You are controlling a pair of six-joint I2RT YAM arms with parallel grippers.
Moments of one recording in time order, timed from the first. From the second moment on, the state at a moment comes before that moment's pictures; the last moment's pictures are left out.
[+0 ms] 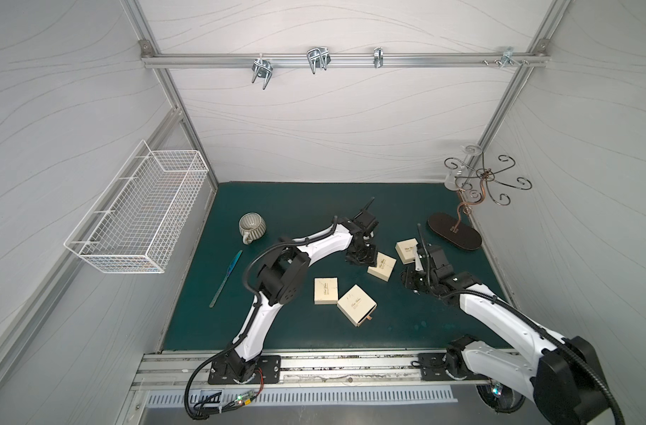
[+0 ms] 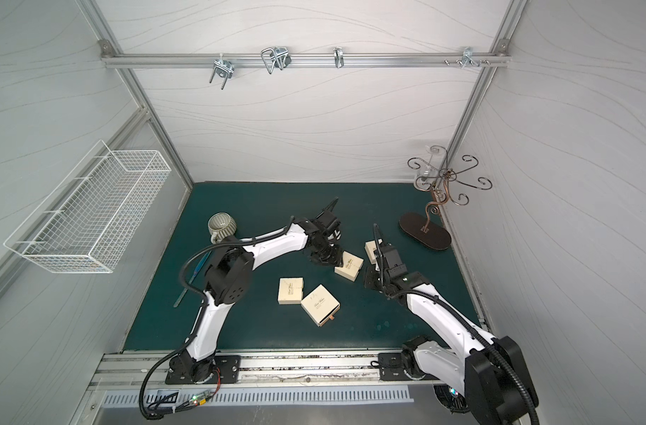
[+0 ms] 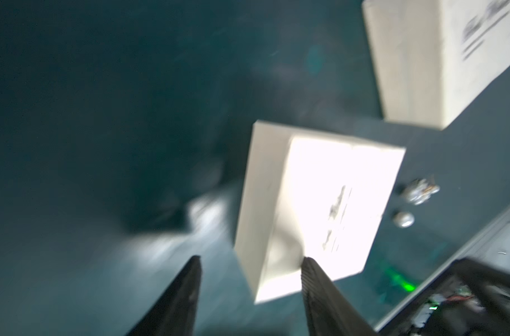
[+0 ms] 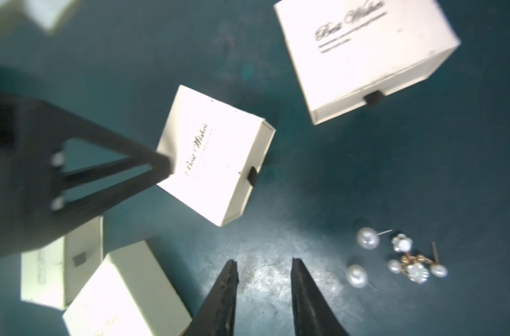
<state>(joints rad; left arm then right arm) -0.77 2.14 1.69 -0.82 0.26 -0.52 0.46 1.05 0.56 -0.45 -0.07 0.53</state>
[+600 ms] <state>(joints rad) -0.86 1.69 1.20 -0.86 0.00 -0.49 0.47 1.13 0.56 -0.43 -0.11 0.53</state>
